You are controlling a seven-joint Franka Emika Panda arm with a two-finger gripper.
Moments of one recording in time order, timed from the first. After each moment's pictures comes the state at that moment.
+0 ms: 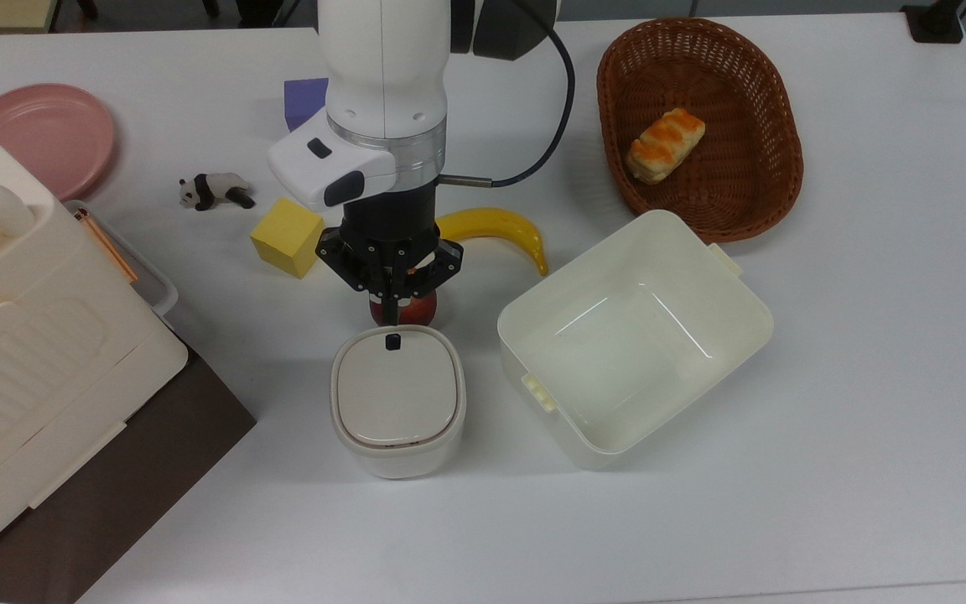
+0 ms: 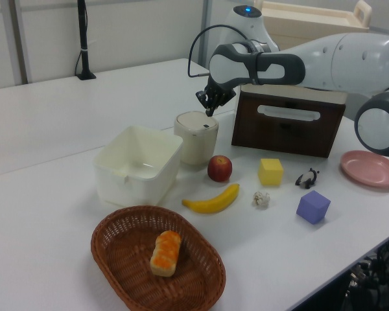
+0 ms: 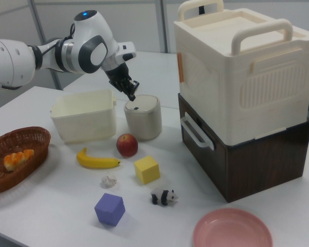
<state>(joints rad) 0.17 0.43 -0.17 -1.45 -0.01 2.23 0.15</state>
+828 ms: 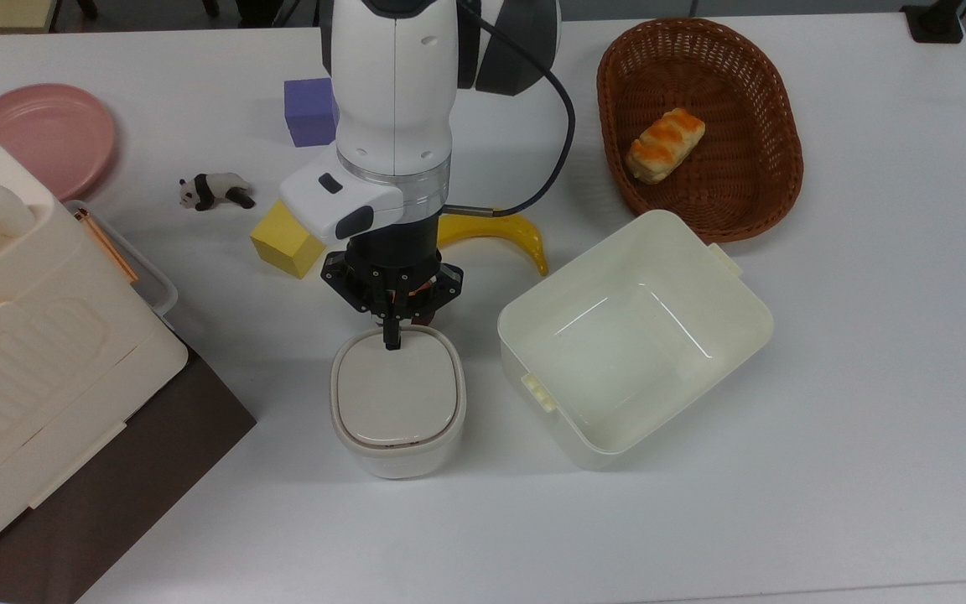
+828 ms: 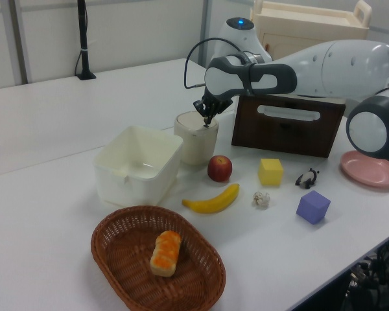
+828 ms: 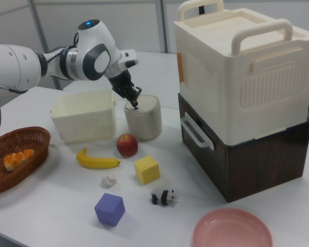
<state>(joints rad) 0.17 0.48 -0.17 -1.45 -0.03 2.26 0.15</state>
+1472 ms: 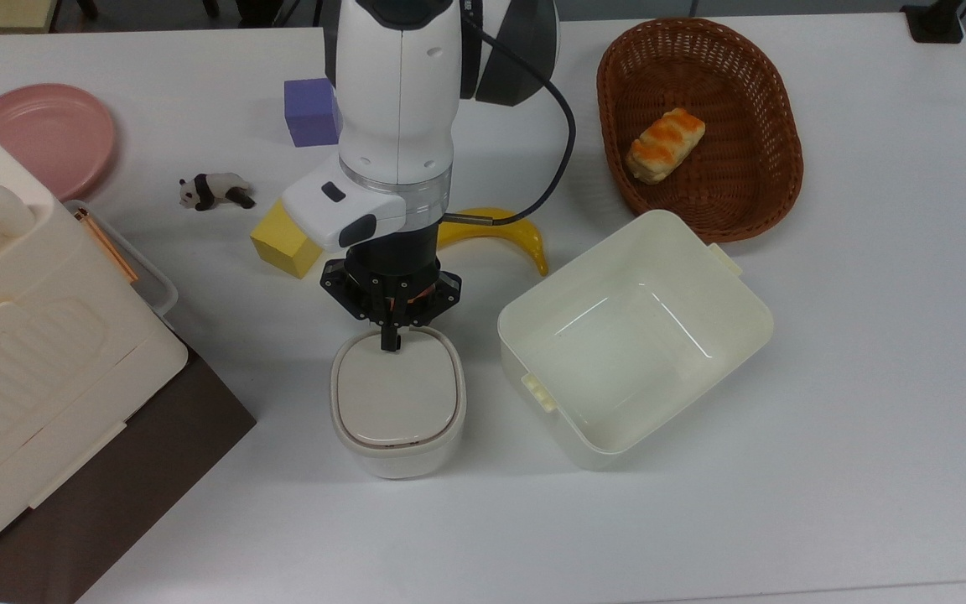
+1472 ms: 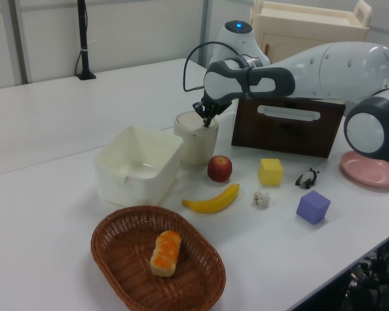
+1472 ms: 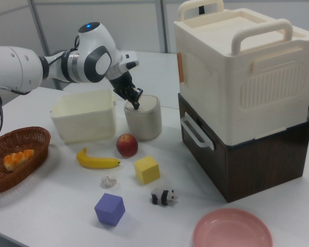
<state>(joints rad) 0.17 0.50 -0.17 -1.45 -0.05 2.29 0.15</state>
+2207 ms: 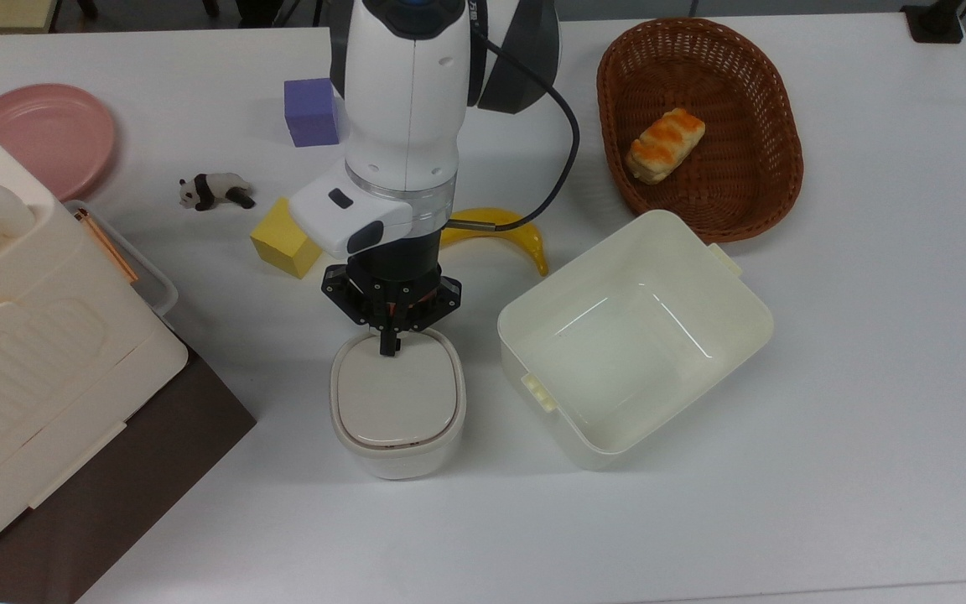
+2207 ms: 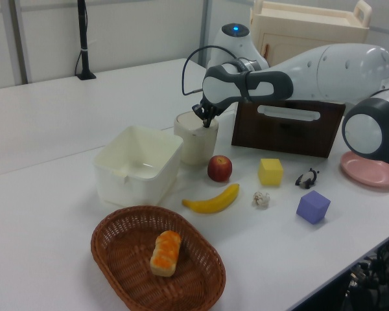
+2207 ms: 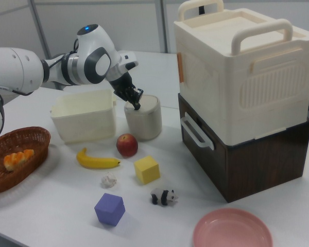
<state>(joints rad) 0.17 0.51 -0.16 -1.45 -0.10 2.30 0.15</state>
